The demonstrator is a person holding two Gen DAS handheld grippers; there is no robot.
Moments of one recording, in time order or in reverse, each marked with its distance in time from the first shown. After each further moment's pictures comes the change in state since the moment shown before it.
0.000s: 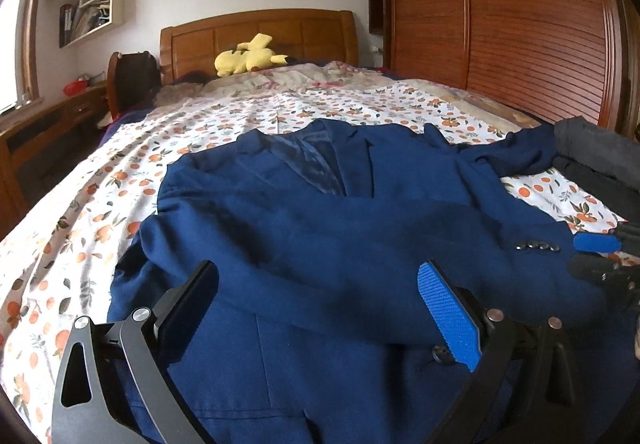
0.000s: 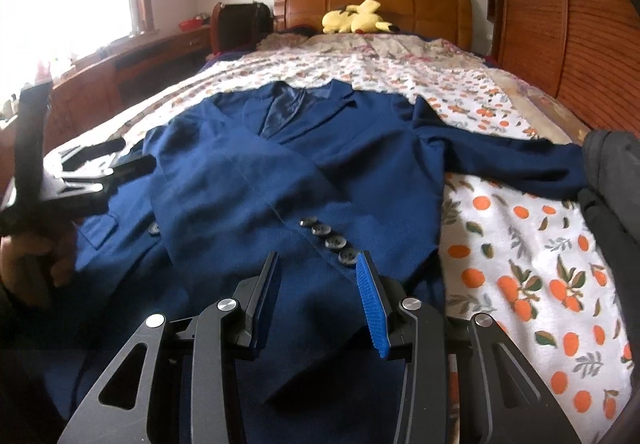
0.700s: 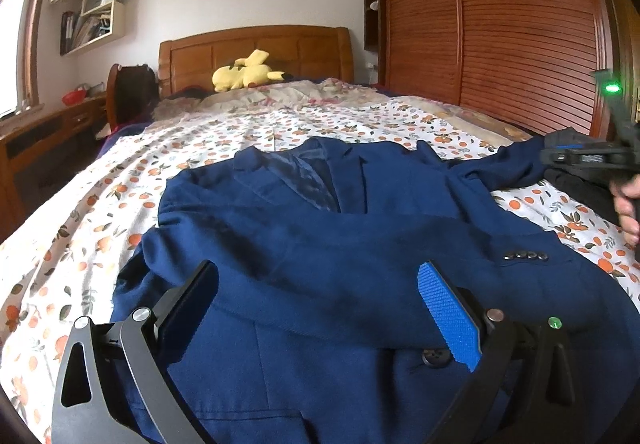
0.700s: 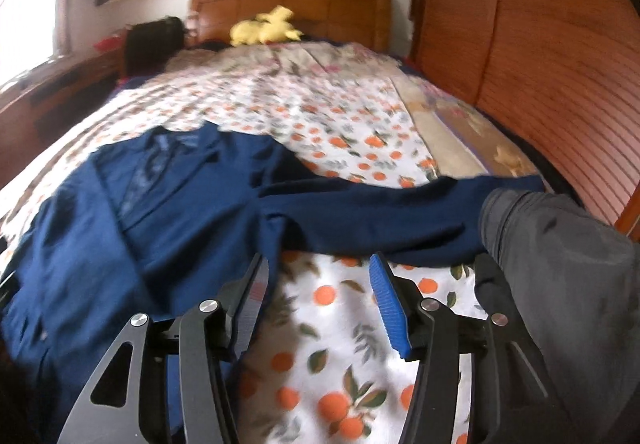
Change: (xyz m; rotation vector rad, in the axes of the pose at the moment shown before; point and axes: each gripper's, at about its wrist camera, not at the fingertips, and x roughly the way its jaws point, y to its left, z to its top) left arm -0.016 -0.004 0.000 0.010 -0.066 -0.017; right arm 0.031 -0.124 0.083 0.119 0.015 -0.272
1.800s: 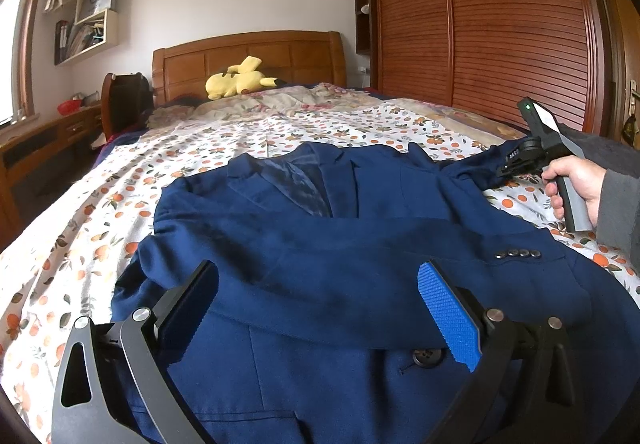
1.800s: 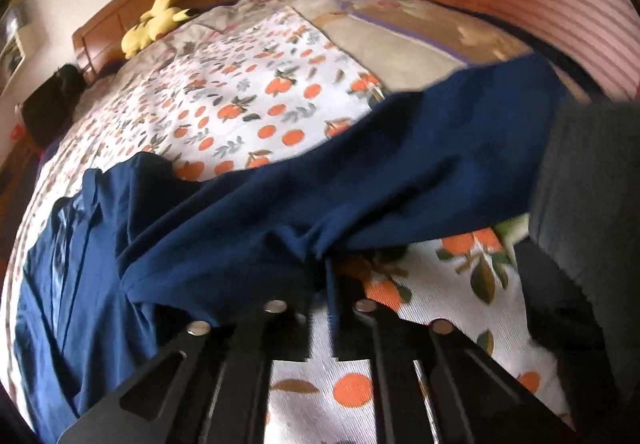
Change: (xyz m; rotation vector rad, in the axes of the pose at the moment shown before) left arm -0.006 -0.005 0.001 0.020 -0.015 -0.016; right arm 0.120 -0.073 0.022 0.381 0.168 -0.077
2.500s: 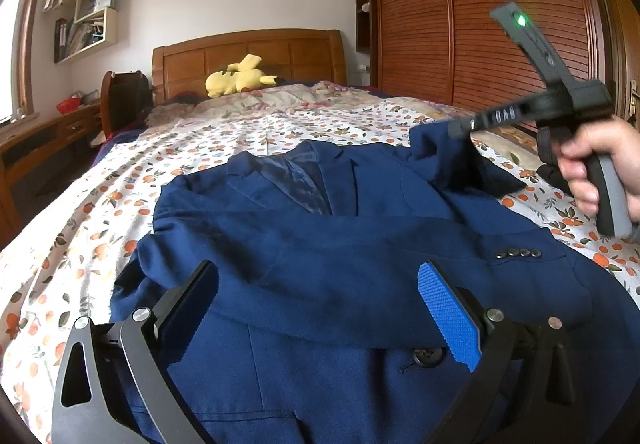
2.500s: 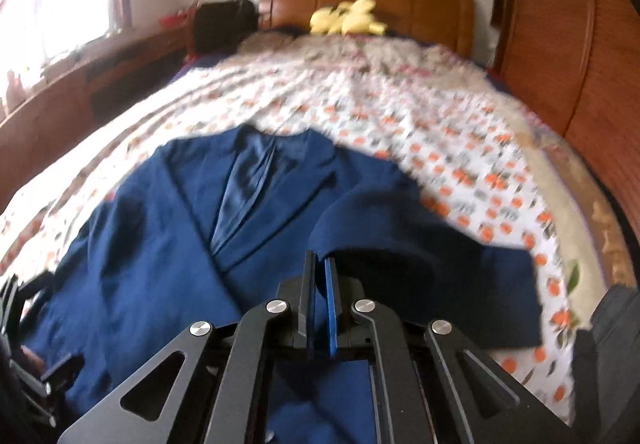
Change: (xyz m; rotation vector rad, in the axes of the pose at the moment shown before) left arm 0.001 0.000 -0.001 -0.003 0.001 -0.001; right arm -0.106 0.174 -0.062 -0.545 -0.072 0.279
